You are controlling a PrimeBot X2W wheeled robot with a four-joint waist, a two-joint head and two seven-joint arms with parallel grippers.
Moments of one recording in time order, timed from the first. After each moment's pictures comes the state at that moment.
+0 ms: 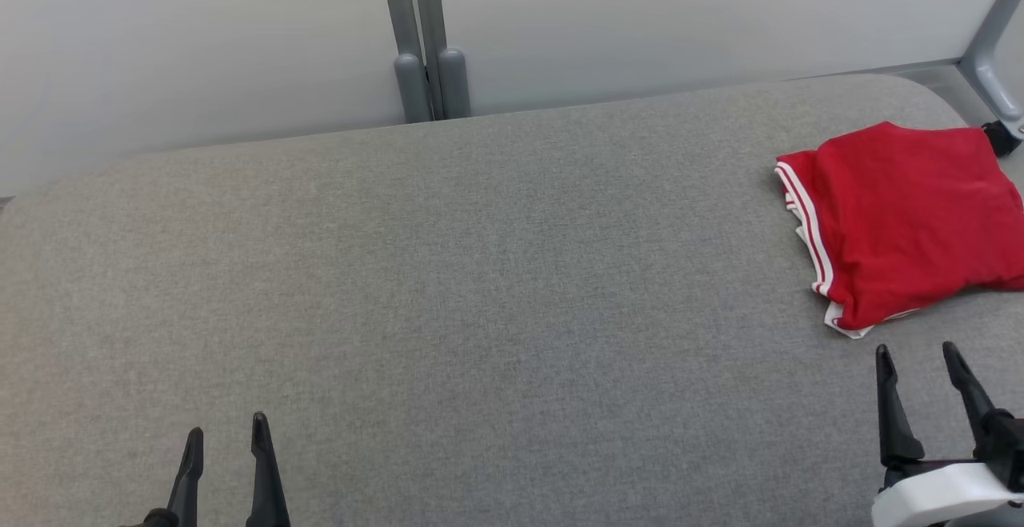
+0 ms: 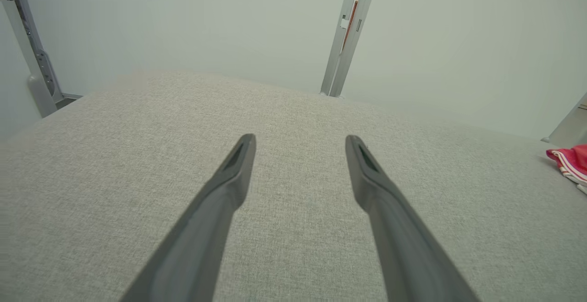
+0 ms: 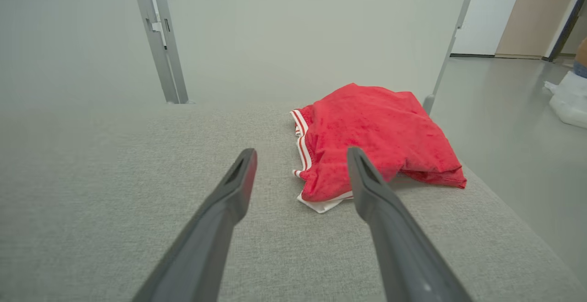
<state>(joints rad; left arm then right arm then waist) 0.22 0.05 -0.01 0.04 -0.33 -0.01 -0.26 0.12 -0.14 -0.16 0.11 0.10 0.13 -0.26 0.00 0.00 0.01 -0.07</state>
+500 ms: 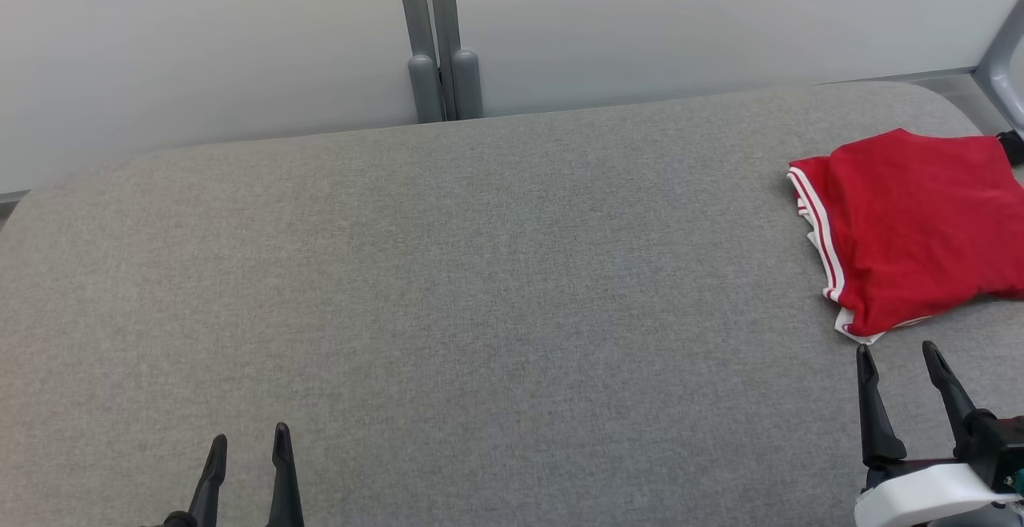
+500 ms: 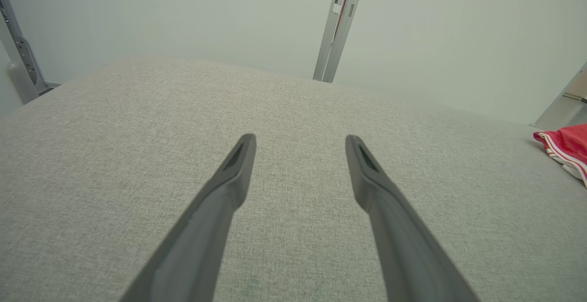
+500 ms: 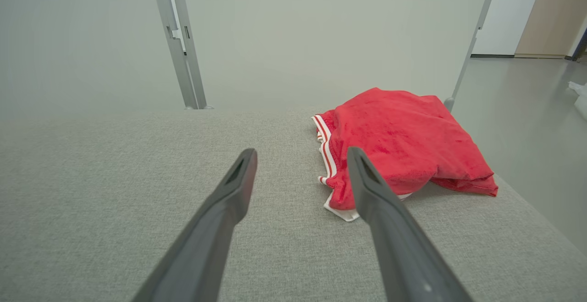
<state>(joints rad) 0.21 0.05 -0.01 0.09 -0.32 -0.07 -0.26 0.12 -0.11 -0.13 0.09 0.11 0.13 -0.26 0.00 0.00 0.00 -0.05</state>
